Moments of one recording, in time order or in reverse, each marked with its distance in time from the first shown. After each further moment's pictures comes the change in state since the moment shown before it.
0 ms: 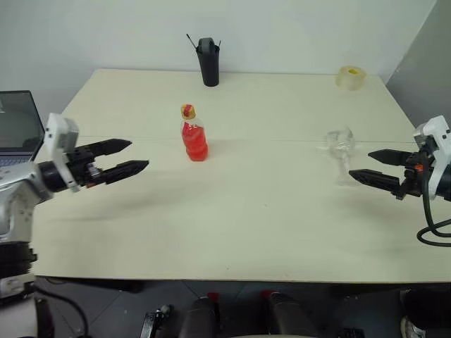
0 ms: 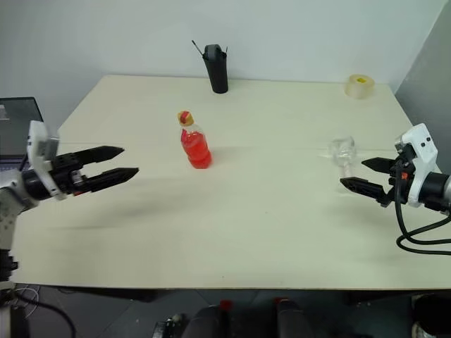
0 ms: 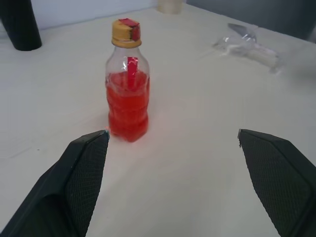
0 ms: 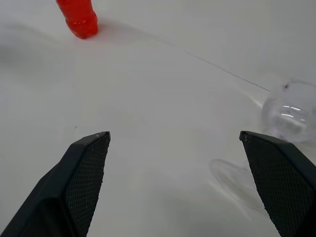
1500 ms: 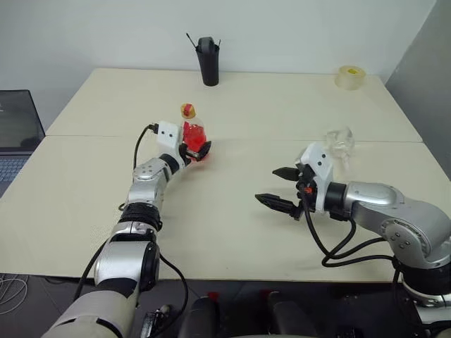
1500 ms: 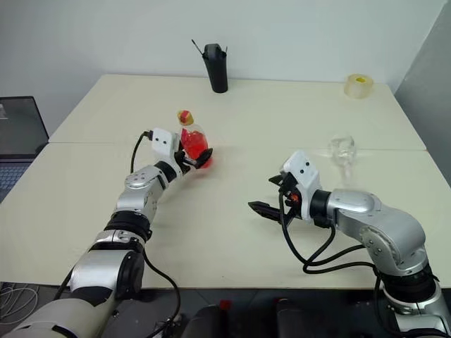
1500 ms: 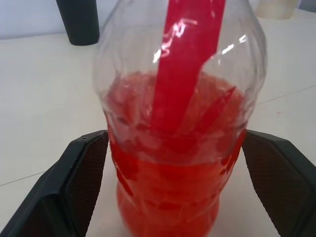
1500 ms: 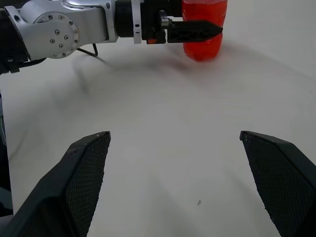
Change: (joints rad) left arm -0.421 -0.543 -0.179 0.761 0.375 -0.558 0.584; right arm -0.148 0.404 0.425 -0.290 -0.015 0.098 -0.357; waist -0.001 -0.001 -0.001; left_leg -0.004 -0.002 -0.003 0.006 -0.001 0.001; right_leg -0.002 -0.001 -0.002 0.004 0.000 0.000
